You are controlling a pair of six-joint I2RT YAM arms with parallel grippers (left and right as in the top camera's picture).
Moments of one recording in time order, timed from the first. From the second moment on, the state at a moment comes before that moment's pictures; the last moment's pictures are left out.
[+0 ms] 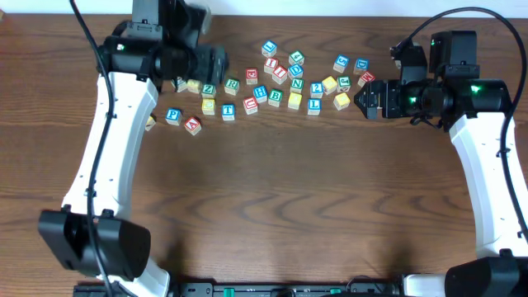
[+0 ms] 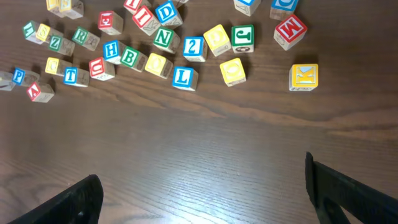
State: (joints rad) left arm -0.14 1.76 1.80 -0.94 0.25 0.03; right arm 0.02 1.56 1.49 -0.98 -0.34 -0.01
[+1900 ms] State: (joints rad) left arm -0.31 2.38 1.90 -0.71 -0.21 -0.28; right arm 0.02 1.56 1.49 -1.06 -0.34 -0.01
